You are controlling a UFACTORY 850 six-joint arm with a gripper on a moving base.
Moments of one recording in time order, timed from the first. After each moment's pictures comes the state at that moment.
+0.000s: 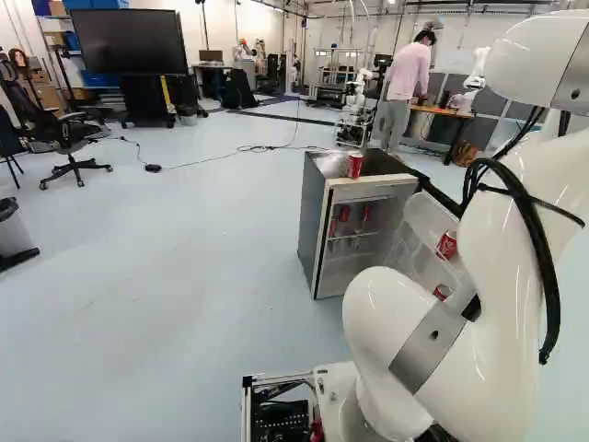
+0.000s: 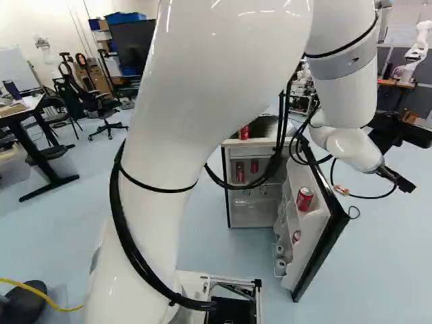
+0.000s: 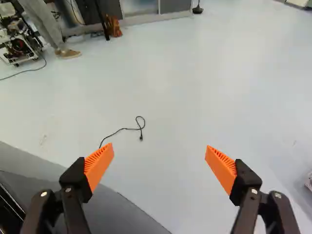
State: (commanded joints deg) arm -60.5 -29.6 -65.5 2.3 17.9 0.0
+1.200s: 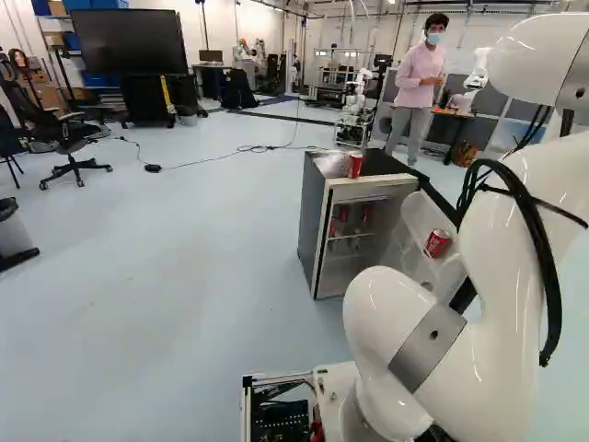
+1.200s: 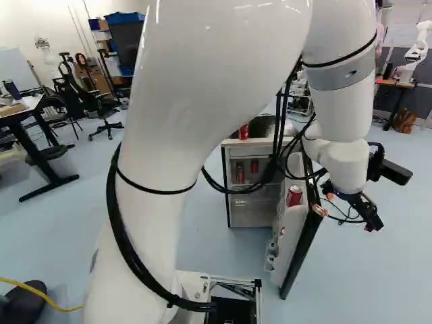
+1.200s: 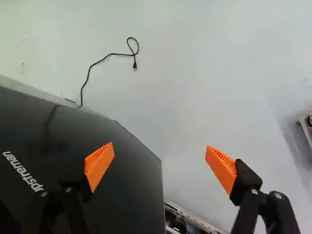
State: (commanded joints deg) arm -61.6 -27.4 -58.2 -0.3 -2.7 0.0
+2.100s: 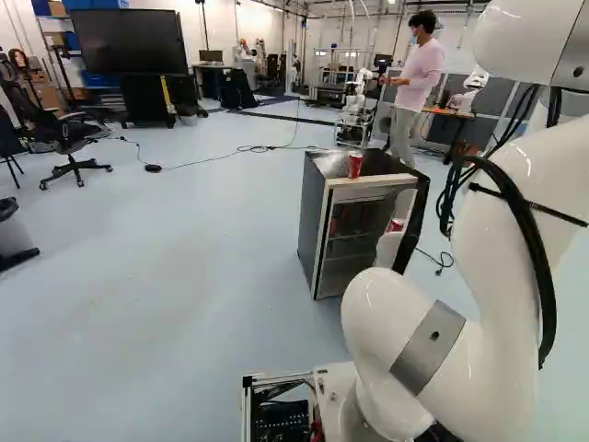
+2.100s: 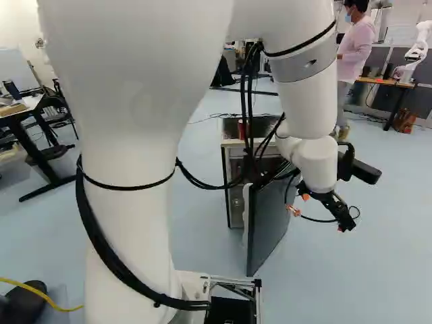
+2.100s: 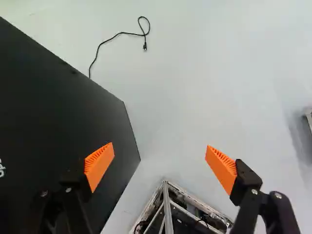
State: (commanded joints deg) arm -57.6 -18.7 -46.5 -0.3 -2.7 0.0
